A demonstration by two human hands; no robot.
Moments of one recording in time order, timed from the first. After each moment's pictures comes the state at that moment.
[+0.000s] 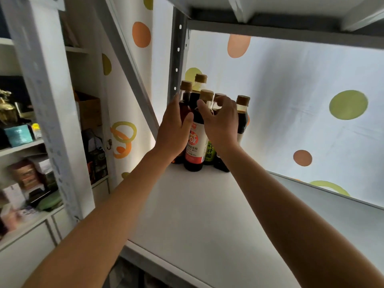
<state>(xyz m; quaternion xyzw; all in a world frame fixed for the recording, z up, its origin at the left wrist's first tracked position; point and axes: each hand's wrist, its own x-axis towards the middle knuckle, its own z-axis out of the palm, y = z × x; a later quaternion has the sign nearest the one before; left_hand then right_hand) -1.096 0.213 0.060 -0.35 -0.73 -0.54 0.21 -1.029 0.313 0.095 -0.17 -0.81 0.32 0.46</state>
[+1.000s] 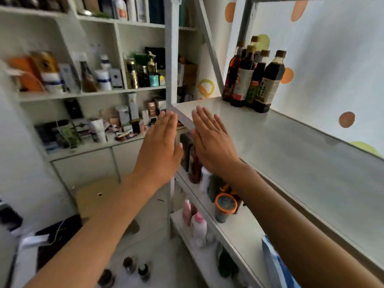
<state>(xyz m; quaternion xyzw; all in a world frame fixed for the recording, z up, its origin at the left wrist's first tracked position) -0.644 0.069 -0.025 -0.11 -0.93 -0.20 0.29 -0.675 0.227 -0.002 0.26 -0.93 0.16 0.21</state>
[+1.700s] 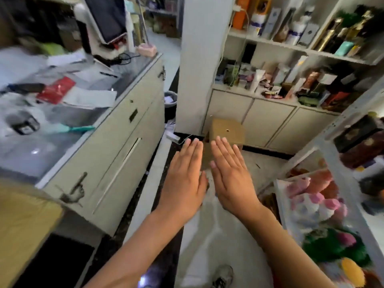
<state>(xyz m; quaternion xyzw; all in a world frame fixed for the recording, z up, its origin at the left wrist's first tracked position) -0.166 -0.172 -0.166 0.21 -0.91 -0.24 0.28 -0.285 -0.079 -0.162 0.54 -0.81 0.22 0.06</state>
